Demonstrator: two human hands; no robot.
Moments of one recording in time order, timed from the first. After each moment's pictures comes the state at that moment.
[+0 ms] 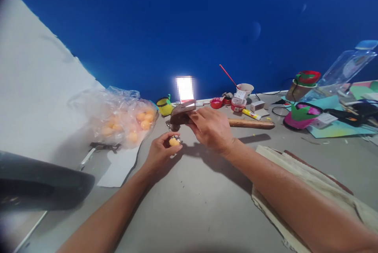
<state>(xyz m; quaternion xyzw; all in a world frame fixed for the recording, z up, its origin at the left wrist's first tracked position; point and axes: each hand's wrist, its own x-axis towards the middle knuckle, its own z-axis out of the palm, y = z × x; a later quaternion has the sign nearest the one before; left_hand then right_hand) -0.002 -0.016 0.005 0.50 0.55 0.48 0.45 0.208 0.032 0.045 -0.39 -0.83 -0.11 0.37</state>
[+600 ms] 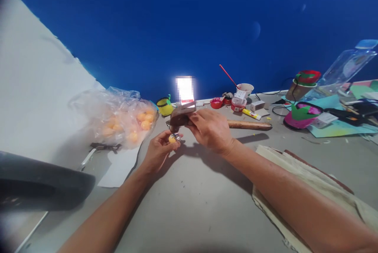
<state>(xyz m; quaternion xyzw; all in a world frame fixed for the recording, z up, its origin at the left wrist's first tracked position) -0.006 -0.011 0.002 0.44 0.48 0.53 0.54 0.208 0.032 0.042 -0.39 -0.83 -0.11 0.38</state>
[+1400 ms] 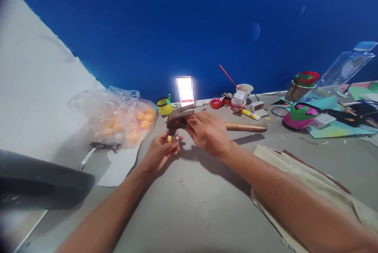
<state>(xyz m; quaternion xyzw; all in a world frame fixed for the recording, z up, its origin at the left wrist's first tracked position) -0.004 -0.012 0.006 0.41 0.46 0.51 0.60 0.204 0.029 0.040 -0.33 -0.83 -0.17 0.43</state>
